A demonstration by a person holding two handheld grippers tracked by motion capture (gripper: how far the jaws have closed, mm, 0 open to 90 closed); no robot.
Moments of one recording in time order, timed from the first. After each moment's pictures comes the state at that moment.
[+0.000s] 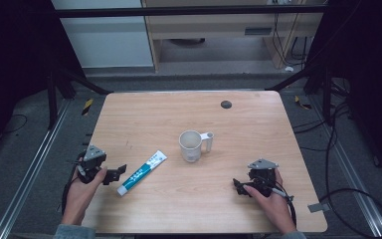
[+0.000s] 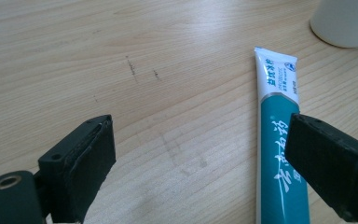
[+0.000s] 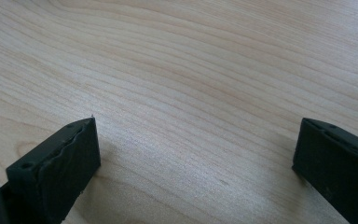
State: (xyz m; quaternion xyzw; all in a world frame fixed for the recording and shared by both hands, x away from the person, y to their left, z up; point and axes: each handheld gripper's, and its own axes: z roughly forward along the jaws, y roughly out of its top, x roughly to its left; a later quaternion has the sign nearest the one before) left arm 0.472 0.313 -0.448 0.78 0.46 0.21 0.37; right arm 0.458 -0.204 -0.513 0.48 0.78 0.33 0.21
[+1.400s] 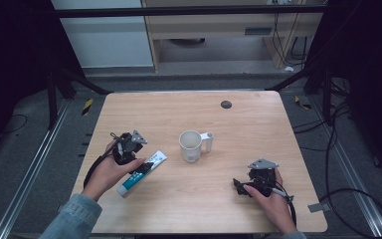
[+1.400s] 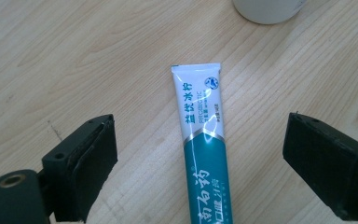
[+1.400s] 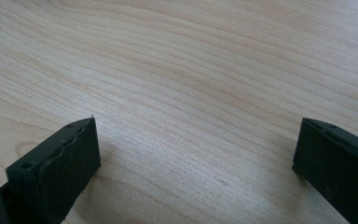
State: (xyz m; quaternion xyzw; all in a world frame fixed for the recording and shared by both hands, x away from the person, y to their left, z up) left arm 0.513 0.210 -0.406 0.90 0.34 0.16 0.22; right arm 0.458 -0.204 -0.513 0.48 0.78 0.33 0.21
